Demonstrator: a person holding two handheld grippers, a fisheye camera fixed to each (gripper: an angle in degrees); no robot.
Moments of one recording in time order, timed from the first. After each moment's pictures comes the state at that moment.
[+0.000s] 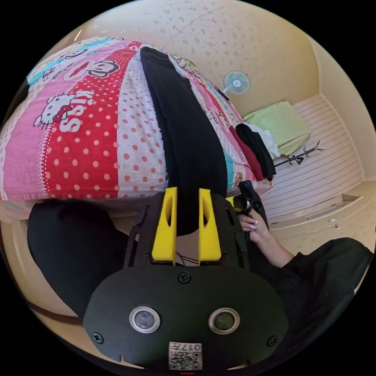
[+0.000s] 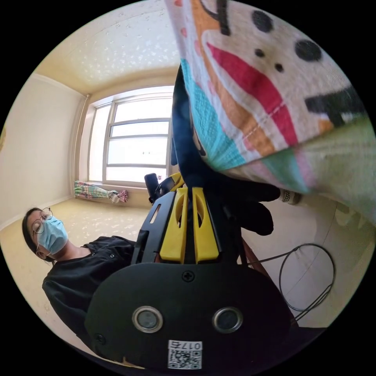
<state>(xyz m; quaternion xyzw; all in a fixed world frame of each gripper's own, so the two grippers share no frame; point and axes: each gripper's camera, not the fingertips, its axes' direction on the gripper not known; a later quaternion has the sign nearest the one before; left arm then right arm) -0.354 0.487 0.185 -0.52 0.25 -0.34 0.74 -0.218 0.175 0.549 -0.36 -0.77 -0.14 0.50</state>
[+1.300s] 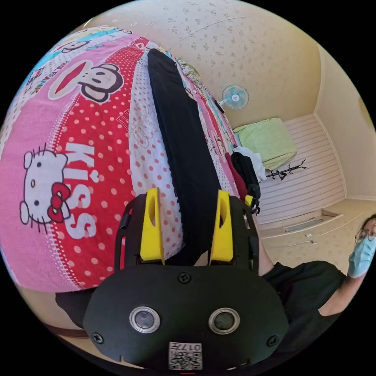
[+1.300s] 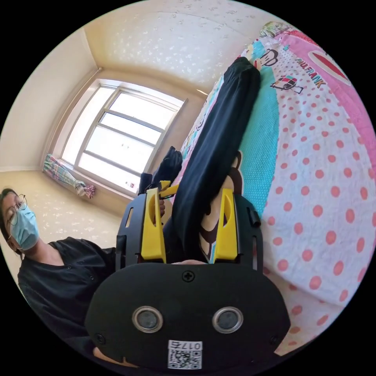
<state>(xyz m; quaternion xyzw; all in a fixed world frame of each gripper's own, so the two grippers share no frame) -0.399 0.484 0.314 -0.48 0.31 -0.43 0.70 -0.255 0.092 0.472 -0.20 -0.76 -0.21 0.59</state>
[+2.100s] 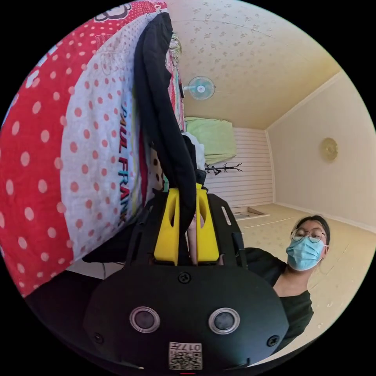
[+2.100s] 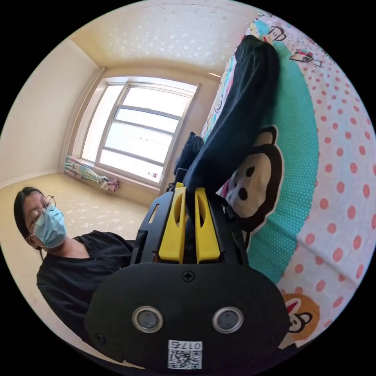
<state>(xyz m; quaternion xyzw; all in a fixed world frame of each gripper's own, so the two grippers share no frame) -0.364 0.511 0.258 -0.39 0.49 -0.56 0.53 -0.201 0.093 0.427 -0.24 -0.78 -0.24 0.52</state>
